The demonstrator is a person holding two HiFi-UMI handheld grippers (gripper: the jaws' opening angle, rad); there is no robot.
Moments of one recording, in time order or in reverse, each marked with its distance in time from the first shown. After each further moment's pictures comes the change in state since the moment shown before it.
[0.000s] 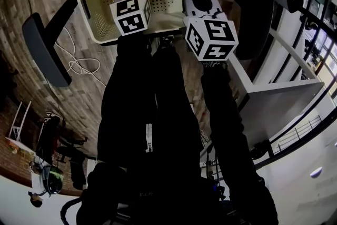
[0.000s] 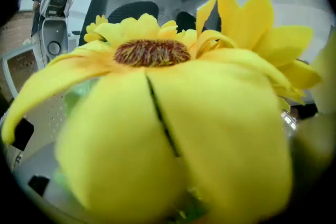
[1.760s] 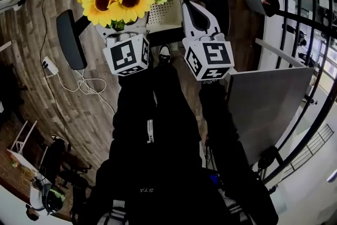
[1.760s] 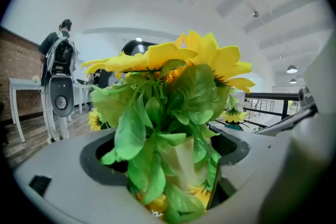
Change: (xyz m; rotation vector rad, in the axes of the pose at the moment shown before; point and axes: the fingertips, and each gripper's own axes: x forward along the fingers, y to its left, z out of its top) left arm -0.238 -0.053 0.214 0.078 -0.541 0.011; right arm -0.168 0.064 0.126 -0.085 -0.247 -0.022
